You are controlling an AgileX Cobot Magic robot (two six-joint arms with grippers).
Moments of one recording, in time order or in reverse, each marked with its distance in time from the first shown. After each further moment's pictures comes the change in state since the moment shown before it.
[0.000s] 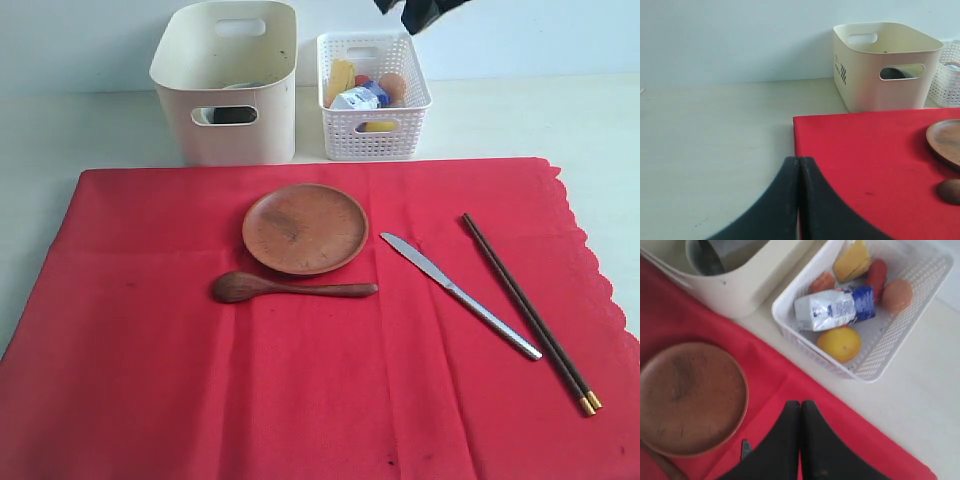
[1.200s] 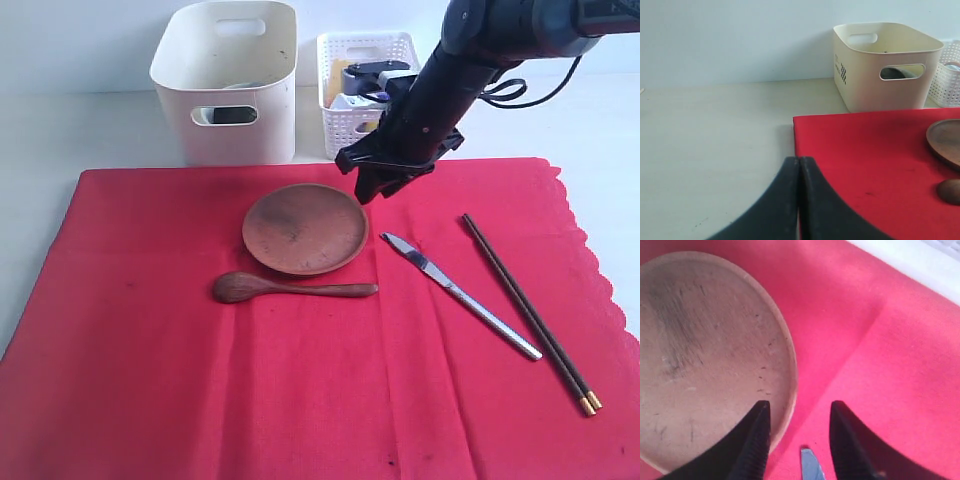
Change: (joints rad) left arm 0.000 0.000 0.000 0.000 0.000 0.000; right arm 0.002 0.281 0.195 0.263 -0.134 -0.054
